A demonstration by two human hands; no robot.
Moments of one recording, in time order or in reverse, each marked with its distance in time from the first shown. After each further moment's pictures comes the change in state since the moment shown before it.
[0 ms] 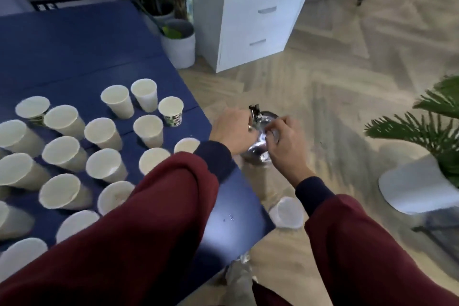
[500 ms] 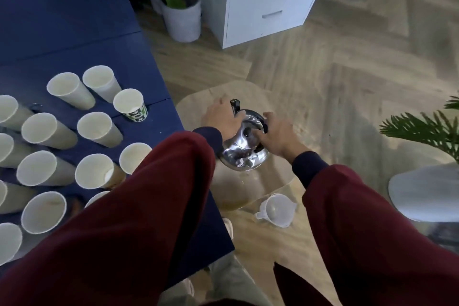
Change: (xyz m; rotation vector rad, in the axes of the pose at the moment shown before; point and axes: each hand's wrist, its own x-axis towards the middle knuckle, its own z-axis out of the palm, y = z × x) left_hand 0.123 0.021 0.097 -0.137 -0.132 -0.398; right_hand 0.103 0.117 0.005 -0.084 -0.660 0.203
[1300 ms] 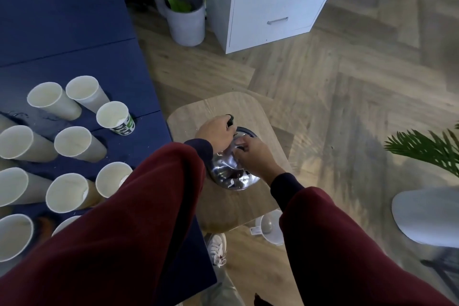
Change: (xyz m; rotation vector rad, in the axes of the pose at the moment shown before) left_hand 0.044 0.000 0.018 0.013 -0.048 0.036; right_hand 0.032 0.000 0.029 0.134 -0.126 -0.013
